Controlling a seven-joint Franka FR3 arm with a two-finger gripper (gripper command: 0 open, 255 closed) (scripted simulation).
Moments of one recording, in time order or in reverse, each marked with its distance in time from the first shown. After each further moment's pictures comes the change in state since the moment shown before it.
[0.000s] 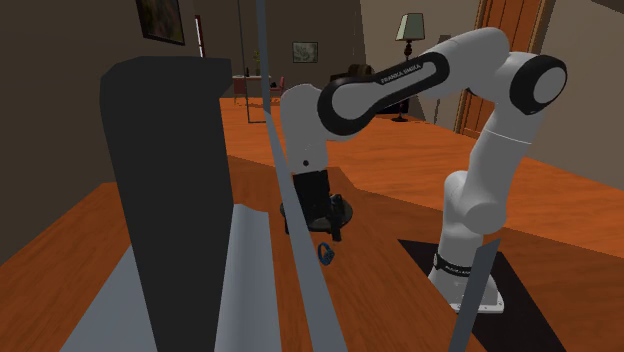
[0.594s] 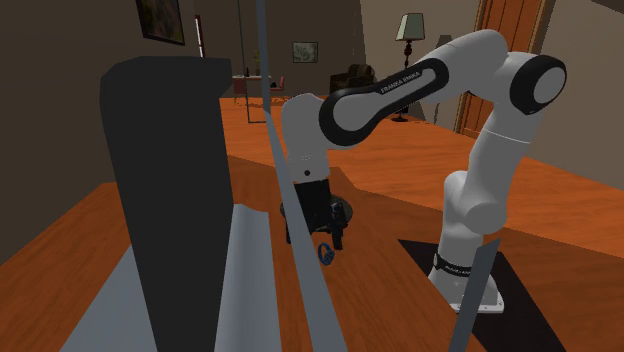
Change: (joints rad) arm 0.009 0.009 0.015 -0.037 0.011 0.050 -0.004
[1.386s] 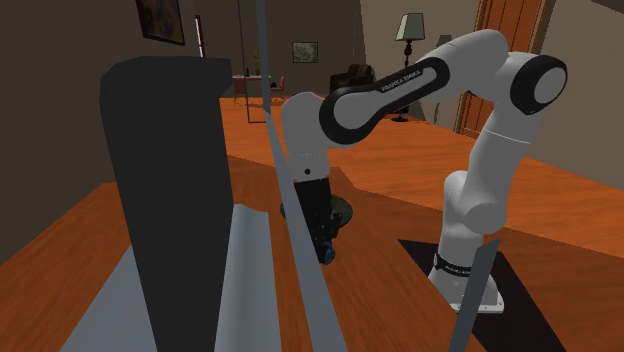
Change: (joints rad) arm 0.000 -0.004 -0.001 0.004 0.000 -0.006 0.002
